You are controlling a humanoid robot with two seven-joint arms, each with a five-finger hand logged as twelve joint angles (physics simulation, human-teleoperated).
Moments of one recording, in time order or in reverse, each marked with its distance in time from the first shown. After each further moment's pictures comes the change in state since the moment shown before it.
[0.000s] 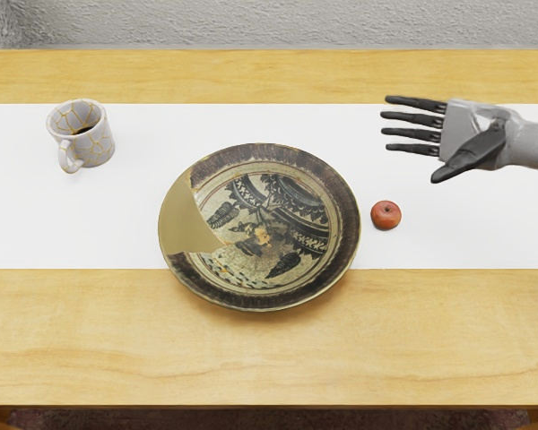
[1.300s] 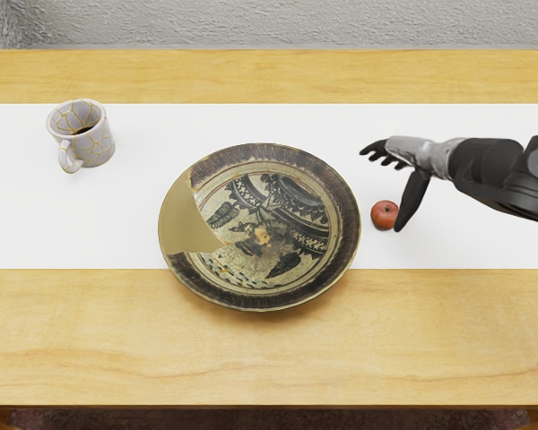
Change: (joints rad) left arm 0.000 0.000 0.000 0.000 0.000 0.000 0.000; right arm 0.139 0.209 -0.127 0.273 -1.081 -0.488 -0.310
